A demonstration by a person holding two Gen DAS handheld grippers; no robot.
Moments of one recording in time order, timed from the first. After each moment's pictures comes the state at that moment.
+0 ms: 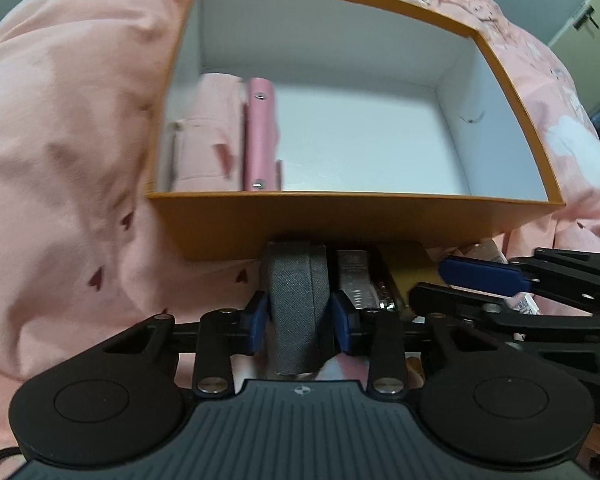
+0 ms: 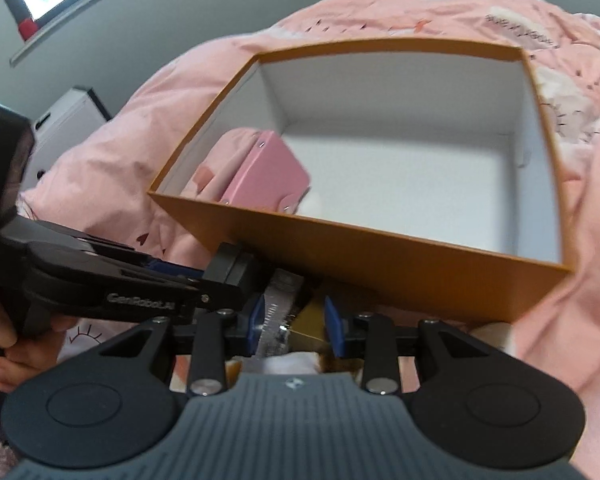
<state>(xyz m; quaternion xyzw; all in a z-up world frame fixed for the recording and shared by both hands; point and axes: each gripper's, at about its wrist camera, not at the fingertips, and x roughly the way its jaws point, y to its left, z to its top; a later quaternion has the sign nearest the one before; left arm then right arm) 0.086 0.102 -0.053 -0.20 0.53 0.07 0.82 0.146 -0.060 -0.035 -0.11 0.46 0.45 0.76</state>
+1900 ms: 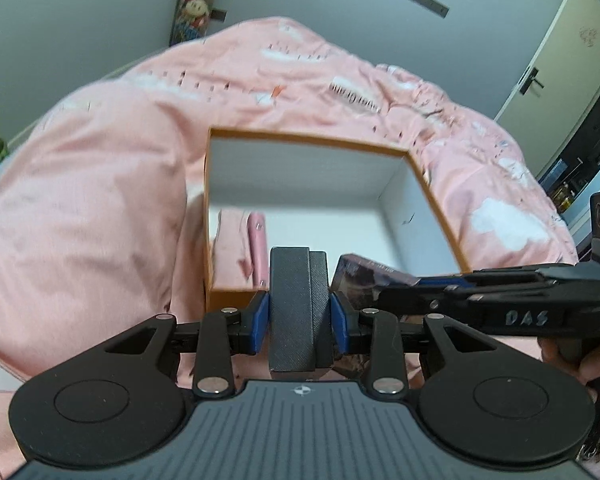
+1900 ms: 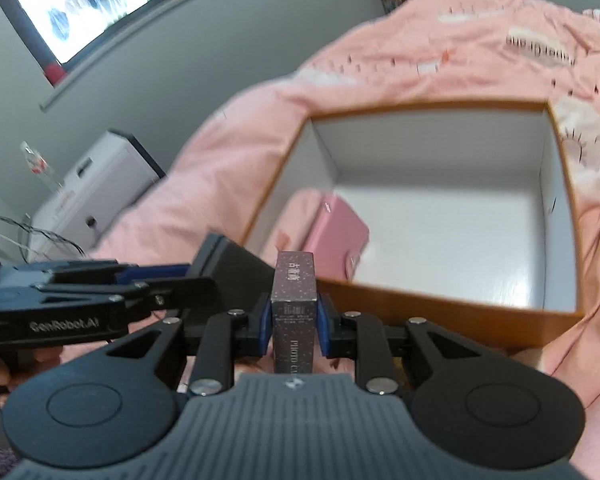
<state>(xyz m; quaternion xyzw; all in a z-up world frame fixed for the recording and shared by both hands) 0.030 0.112 0.045 -0.19 0.39 0.05 0.90 0.135 -0.059 0.036 -0.03 0.45 0.49 0.75</state>
